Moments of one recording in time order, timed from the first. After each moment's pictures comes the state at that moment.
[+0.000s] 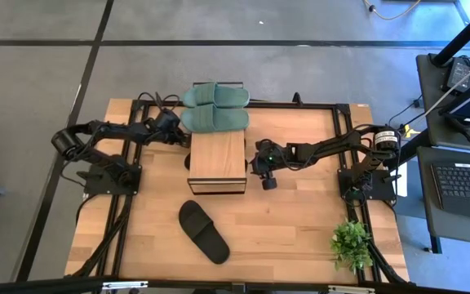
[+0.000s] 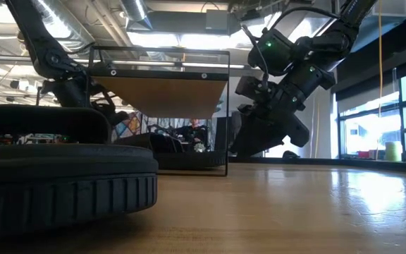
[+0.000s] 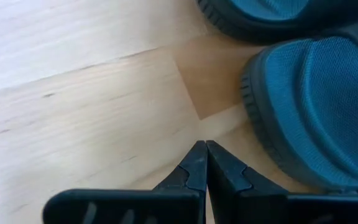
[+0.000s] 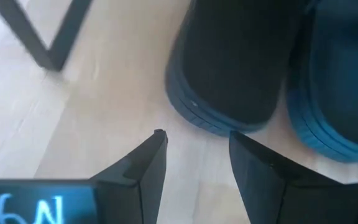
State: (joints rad) left arm 0.80 1.38 0.39 0.06 0.07 -0.49; right arm -0.13 1.73 0.77 0.15 -0.02 -0.44
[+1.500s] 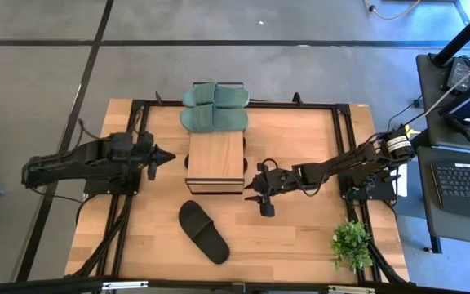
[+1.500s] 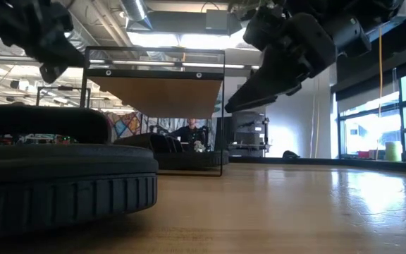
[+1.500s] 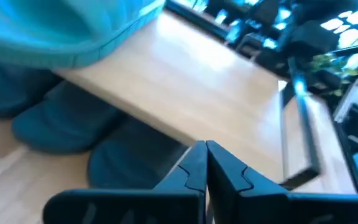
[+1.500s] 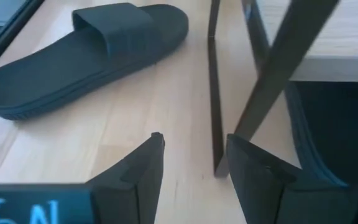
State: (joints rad) left arm 0.21 0.28 0.39 -0.50 0.01 -0.44; right arm 0.18 1.62 0.77 0.26 0.06 0.10
